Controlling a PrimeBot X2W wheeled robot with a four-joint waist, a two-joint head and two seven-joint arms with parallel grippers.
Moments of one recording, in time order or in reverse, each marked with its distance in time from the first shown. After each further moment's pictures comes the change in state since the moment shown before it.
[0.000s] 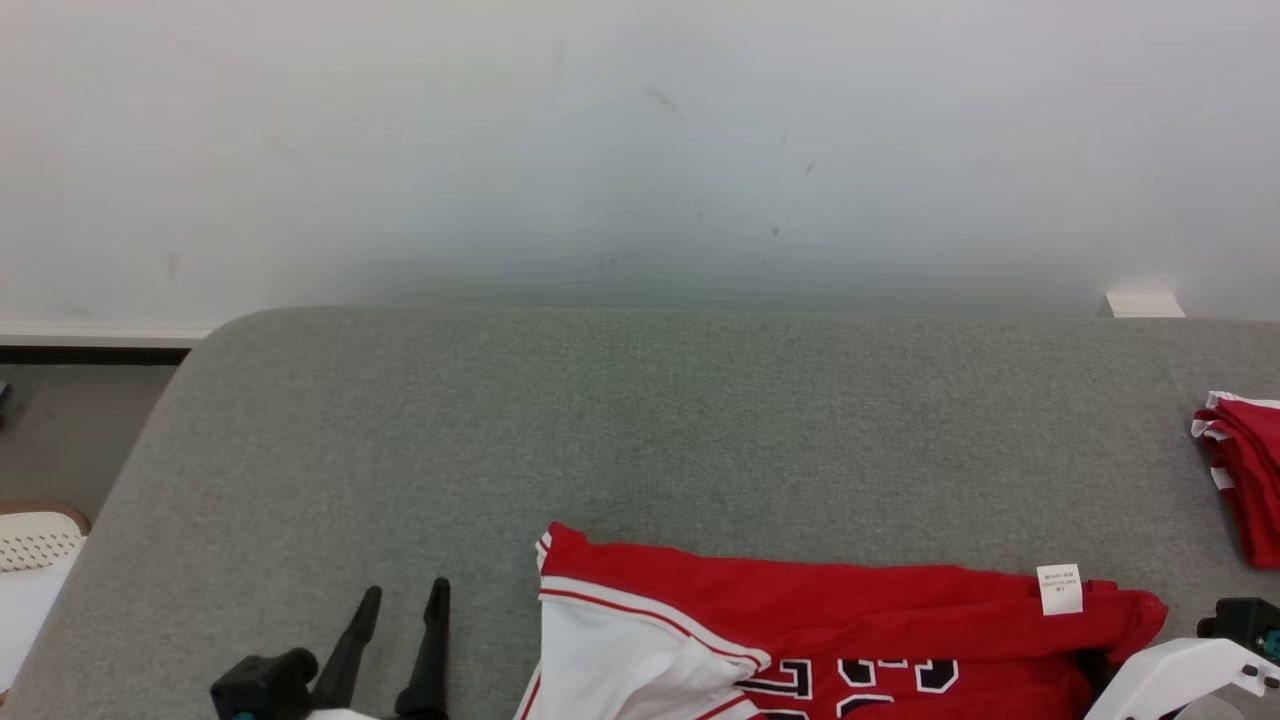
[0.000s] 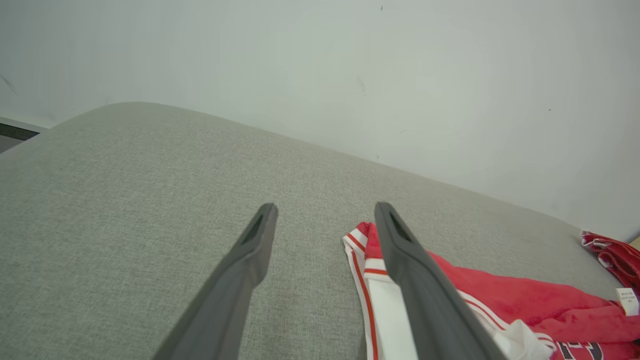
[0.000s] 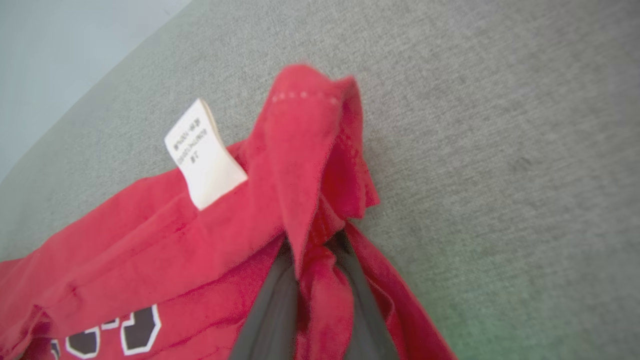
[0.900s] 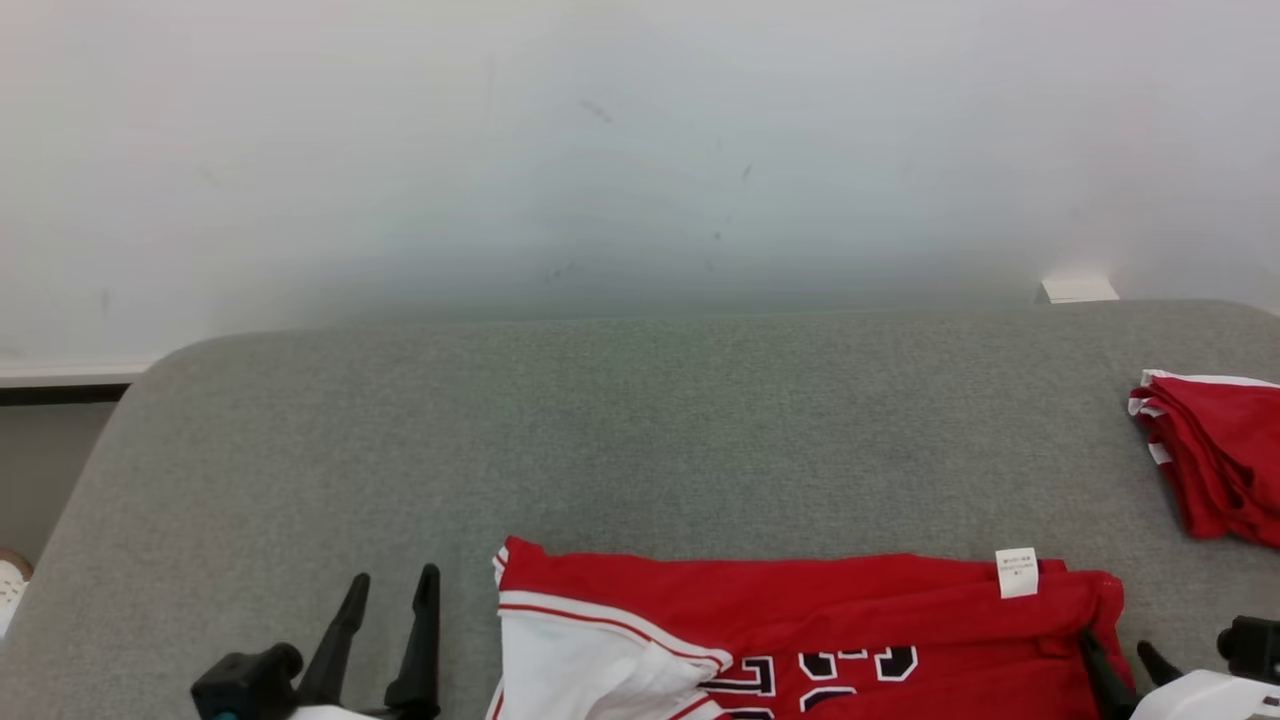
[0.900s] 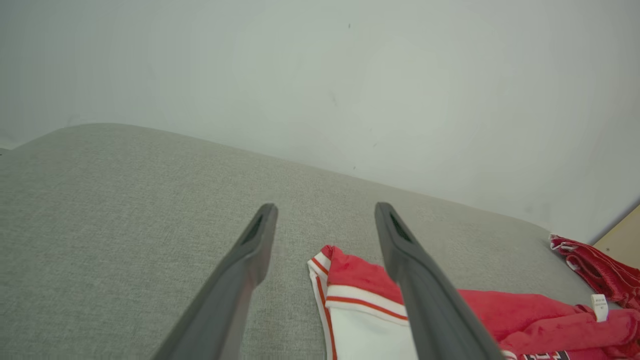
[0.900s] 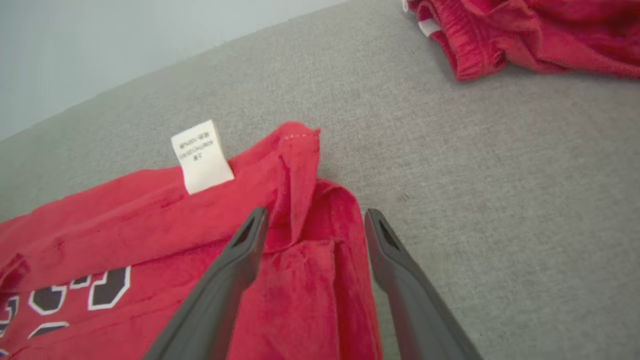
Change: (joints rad) left arm 0.019 0.026 -0.004 -0.088 -0.030 0.038 0.000; right arm 0.171 -0.044 -0.072 -0.286 -0.247 0.002 -0.125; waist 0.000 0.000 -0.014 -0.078
